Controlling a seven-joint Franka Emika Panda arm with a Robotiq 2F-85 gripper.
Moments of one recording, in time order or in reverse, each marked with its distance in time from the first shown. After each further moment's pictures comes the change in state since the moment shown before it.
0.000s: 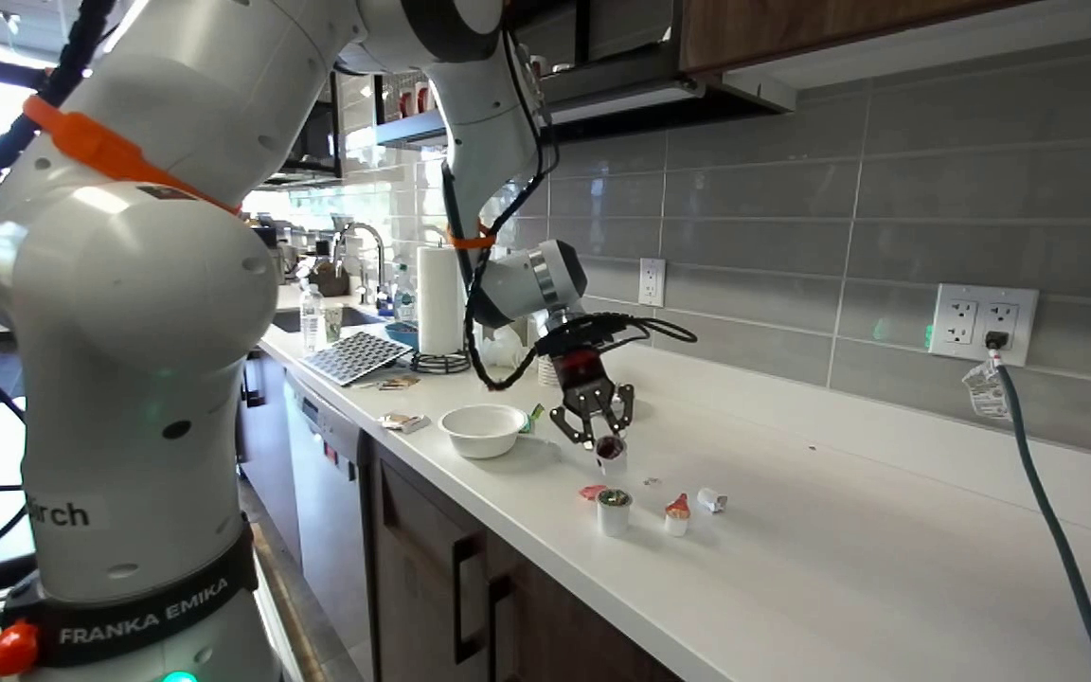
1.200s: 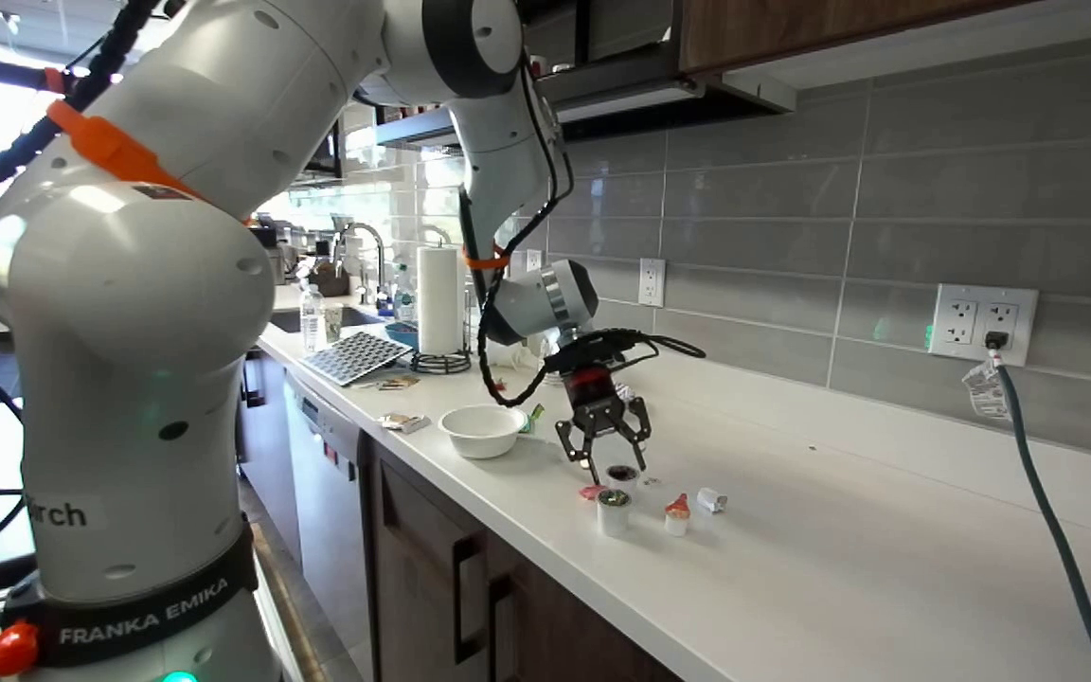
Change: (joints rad) arm -0.022 0.103 0.003 0.091 0.000 -0.079 0.012
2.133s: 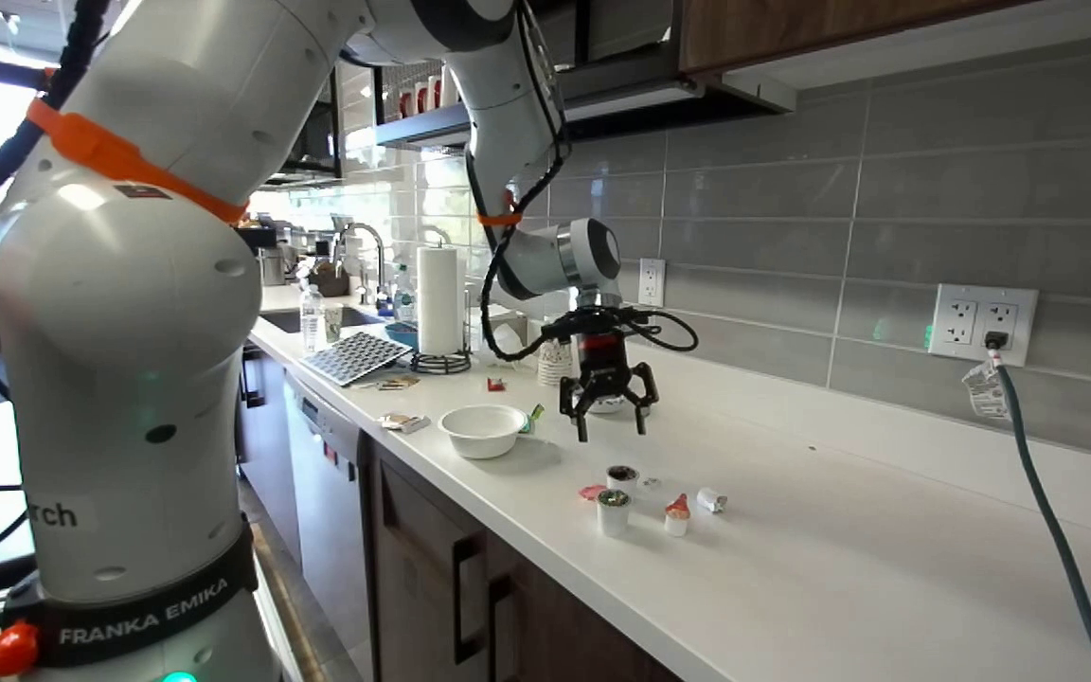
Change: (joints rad) arm -0.086 -0.131 0.030 -0.019 0.245 0.087 0.151
